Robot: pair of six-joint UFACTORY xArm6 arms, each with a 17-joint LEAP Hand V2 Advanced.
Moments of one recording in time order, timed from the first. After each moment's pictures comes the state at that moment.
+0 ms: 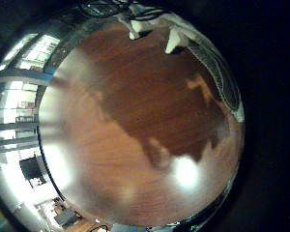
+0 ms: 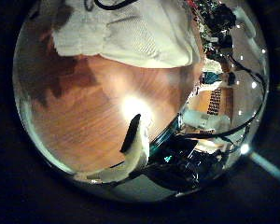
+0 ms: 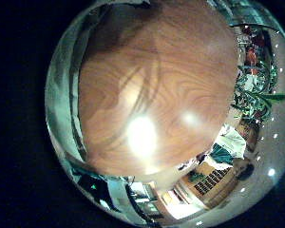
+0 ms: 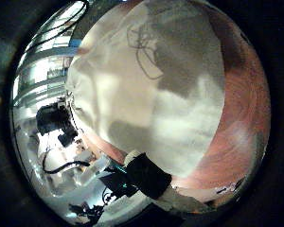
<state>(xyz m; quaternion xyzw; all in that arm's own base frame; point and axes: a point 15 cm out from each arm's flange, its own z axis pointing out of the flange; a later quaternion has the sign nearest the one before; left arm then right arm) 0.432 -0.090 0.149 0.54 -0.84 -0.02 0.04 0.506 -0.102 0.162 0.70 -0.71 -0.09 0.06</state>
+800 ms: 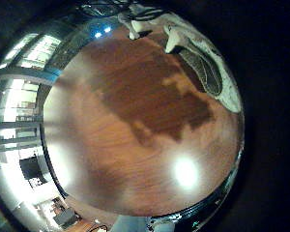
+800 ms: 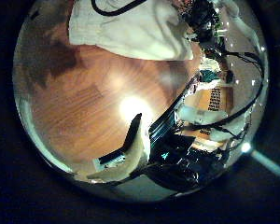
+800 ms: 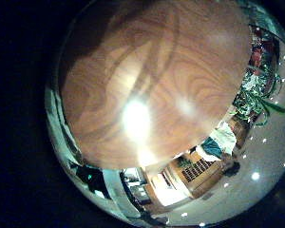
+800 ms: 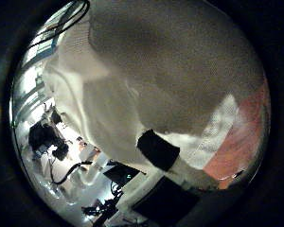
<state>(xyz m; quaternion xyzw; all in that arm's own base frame) 0.428 -0.098 0.182 0.56 -0.83 0.01 0.04 0.489 -0.098 0.119 0.70 -0.68 -0.14 0.18</state>
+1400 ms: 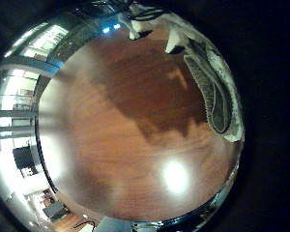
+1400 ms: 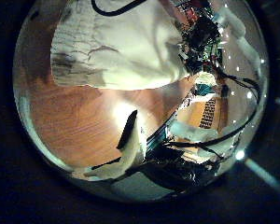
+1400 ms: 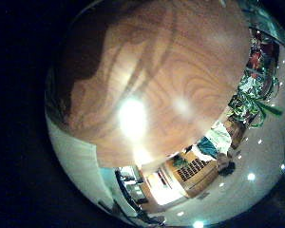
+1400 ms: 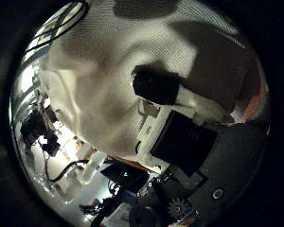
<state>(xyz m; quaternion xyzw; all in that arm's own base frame) 0.457 -0.110 0.153 0.60 -0.80 0.00 0.07 0.492 -0.106 0.123 0.71 -0.67 -0.13 0.18</state>
